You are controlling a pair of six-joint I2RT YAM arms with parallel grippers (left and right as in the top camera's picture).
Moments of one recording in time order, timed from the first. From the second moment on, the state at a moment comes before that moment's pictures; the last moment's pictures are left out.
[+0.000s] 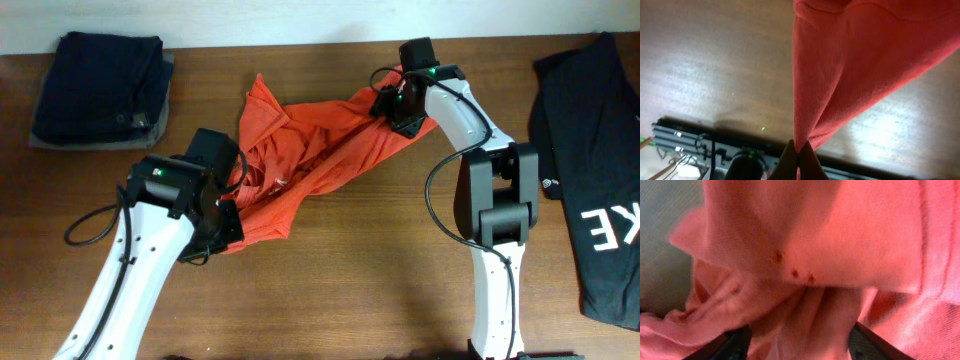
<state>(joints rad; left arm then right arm) -0.30 1.41 1.37 -1.53 -0.07 -0.58 0.14 2.41 2.00 -0.81 -0.25 0.66</state>
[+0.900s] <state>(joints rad) -0.30 1.41 1.37 -1.55 -0.08 -0.58 0.13 2.41 2.09 -0.91 -0.25 0.63</state>
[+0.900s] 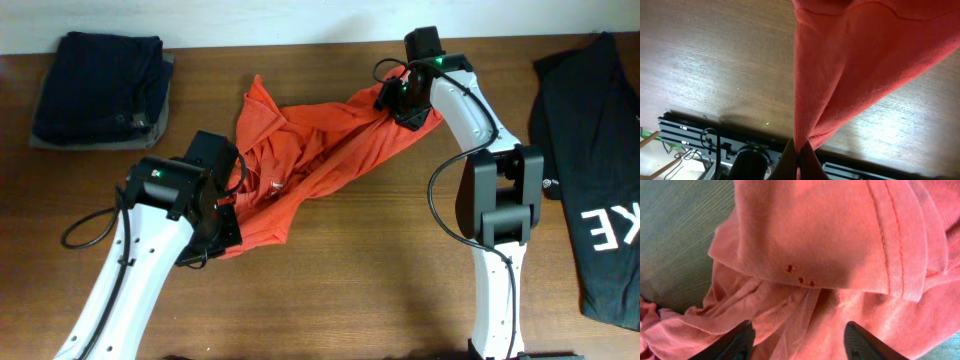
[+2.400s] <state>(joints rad) -0.30 1.41 1.37 -1.55 -0.08 -0.58 0.12 2.47 2.08 -0.89 -0.30 0.70</state>
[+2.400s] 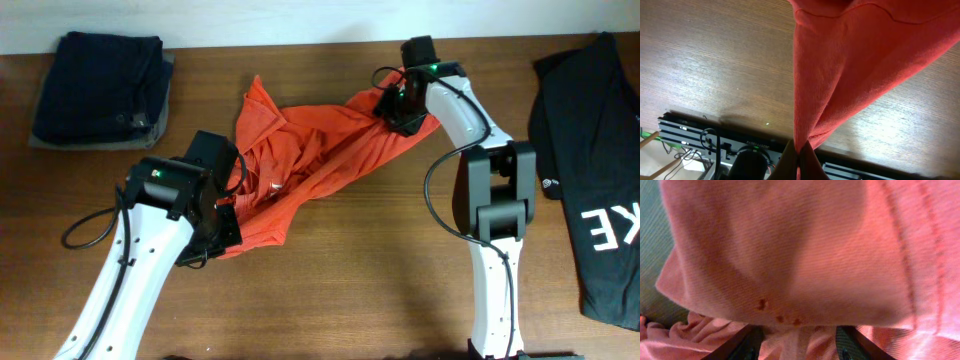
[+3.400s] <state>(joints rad) -0.30 1.41 1.37 -1.53 -0.08 -0.58 0.10 2.46 2.28 -1.08 -0.27 0.65</state>
